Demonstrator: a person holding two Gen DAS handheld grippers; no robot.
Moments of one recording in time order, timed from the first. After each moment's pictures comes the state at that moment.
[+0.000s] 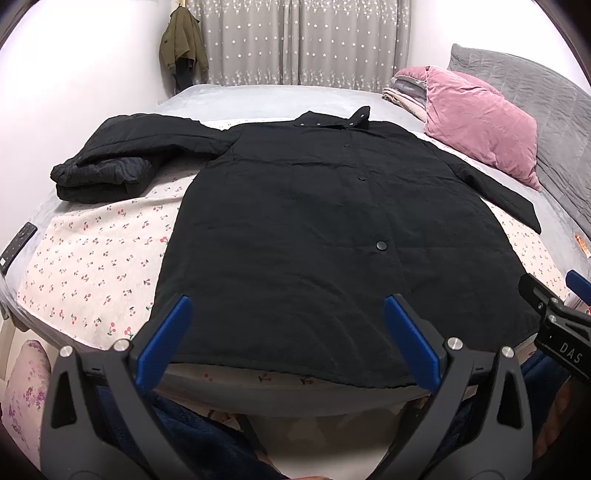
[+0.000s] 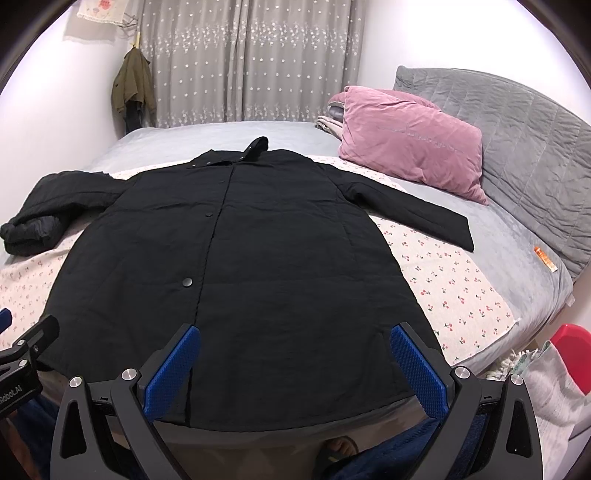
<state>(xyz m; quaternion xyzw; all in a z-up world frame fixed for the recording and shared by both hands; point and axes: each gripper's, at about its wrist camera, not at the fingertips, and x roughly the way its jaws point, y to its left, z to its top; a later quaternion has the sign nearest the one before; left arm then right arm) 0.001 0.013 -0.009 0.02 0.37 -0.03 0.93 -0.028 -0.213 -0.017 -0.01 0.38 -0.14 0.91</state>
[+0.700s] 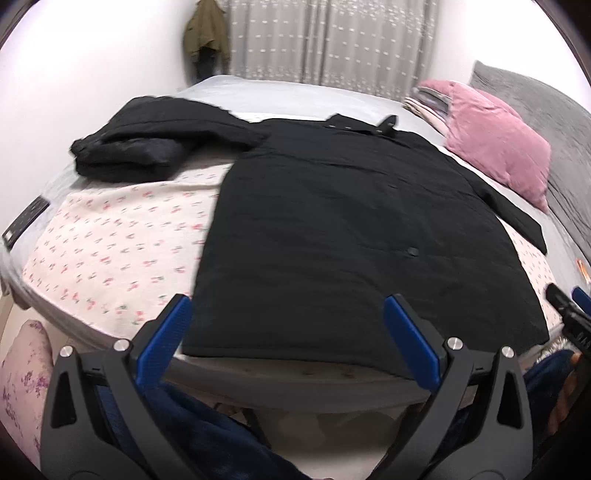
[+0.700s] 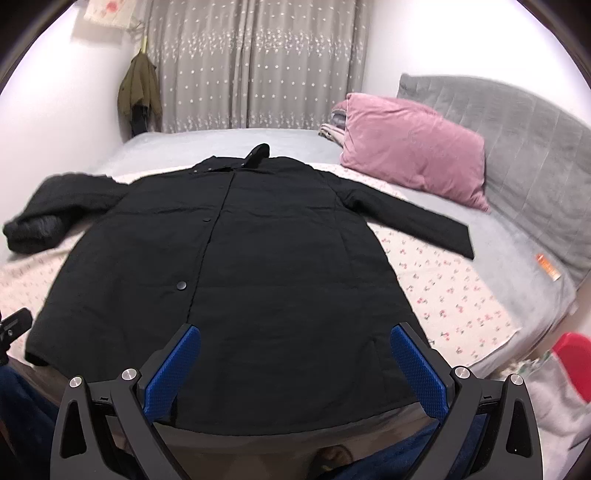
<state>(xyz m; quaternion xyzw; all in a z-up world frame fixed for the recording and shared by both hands) 0.000 0.075 -0.010 -0.03 0.39 0.00 0.92 -0.035 -0.243 -0.019 -0.01 0.35 -0.14 0.93</state>
